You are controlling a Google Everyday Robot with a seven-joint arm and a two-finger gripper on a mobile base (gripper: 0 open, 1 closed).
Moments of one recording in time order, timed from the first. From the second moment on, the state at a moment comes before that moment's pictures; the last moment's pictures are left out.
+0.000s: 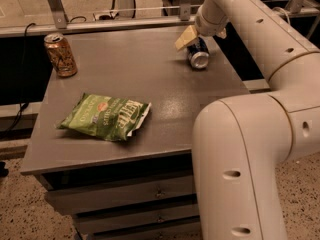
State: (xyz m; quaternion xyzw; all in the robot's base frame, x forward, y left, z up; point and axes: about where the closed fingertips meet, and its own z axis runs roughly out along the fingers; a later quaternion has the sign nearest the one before) arm 0.825 -0.172 0.867 -0.17 0.95 0.00 0.27
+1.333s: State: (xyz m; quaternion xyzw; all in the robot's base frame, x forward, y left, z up) arm 0.828 -0.151 0.892 -0.25 0.93 0.02 0.29
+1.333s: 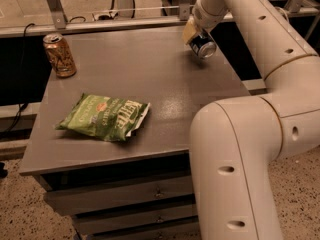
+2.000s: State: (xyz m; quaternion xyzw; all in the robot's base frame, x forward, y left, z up) arm 0.791 -0.145 0.953 -0.35 0.83 0.15 0.41
